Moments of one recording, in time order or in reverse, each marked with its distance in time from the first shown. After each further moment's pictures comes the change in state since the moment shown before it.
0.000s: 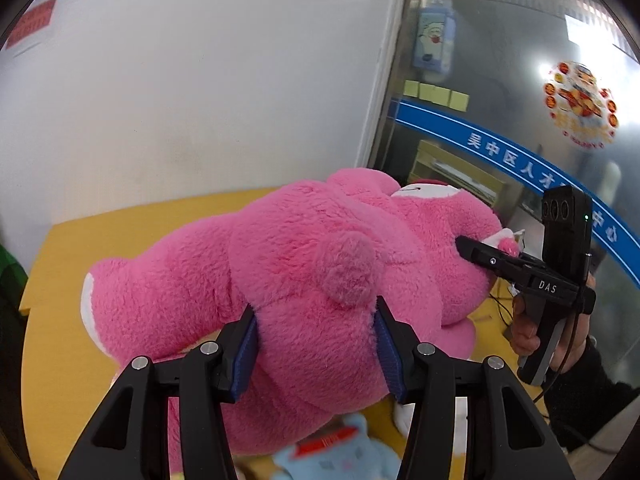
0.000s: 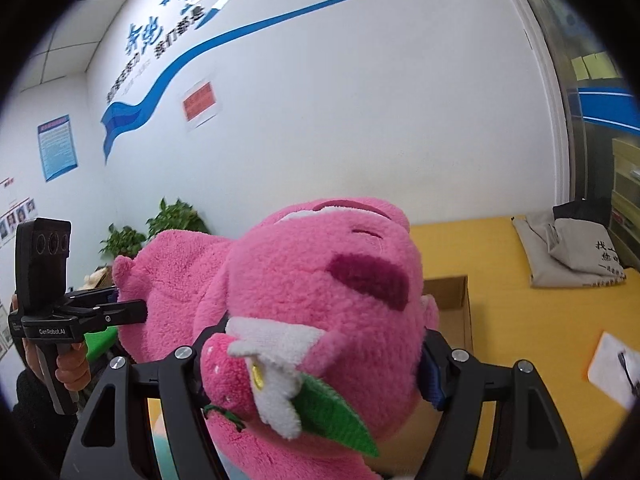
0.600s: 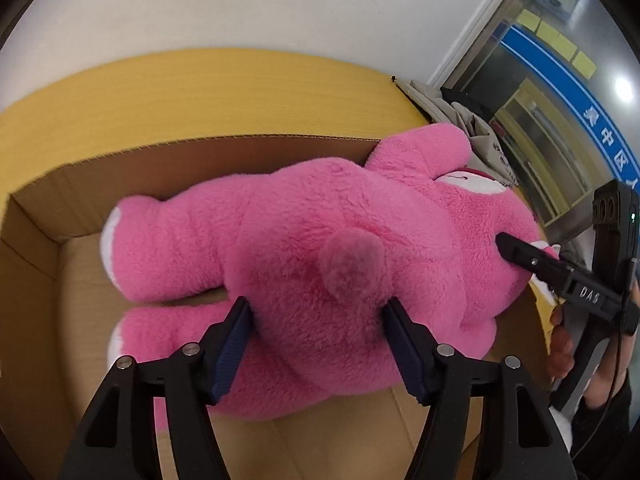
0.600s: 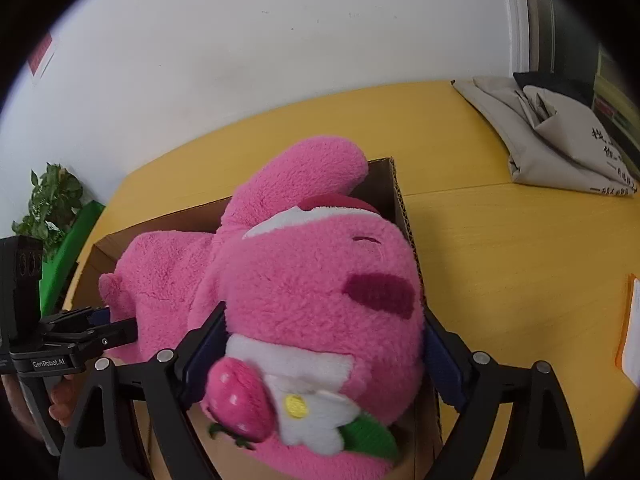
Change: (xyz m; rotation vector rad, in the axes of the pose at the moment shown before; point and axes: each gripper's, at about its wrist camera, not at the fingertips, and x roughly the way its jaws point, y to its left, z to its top) left arm 0.244 0.100 -0.033 -0.200 0.377 0.043; right arm 0.210 -0.141 -0.059 0.207 0.420 -0.273
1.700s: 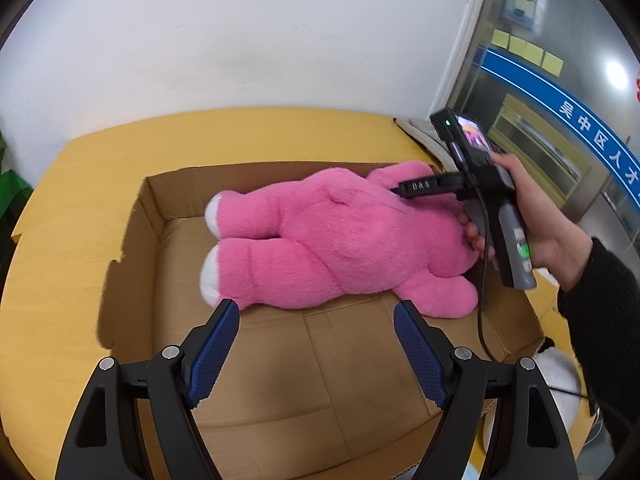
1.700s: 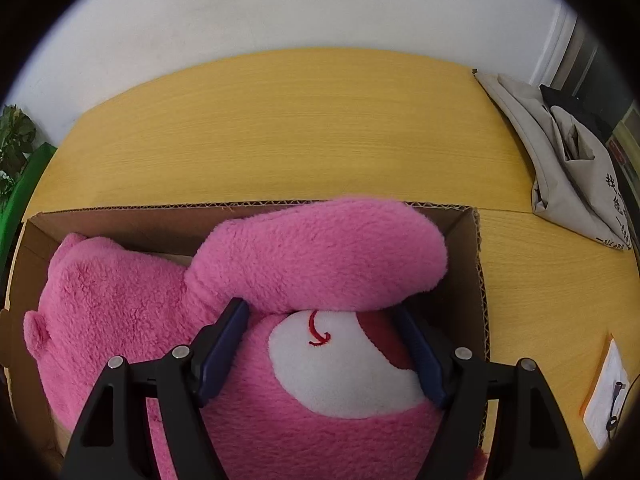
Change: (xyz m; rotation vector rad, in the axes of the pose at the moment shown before) left arm -0.100 -0.016 -0.073 0.022 -0.177 0.101; right arm 0.083 0.047 0.061 -0.127 0.205 -0.214
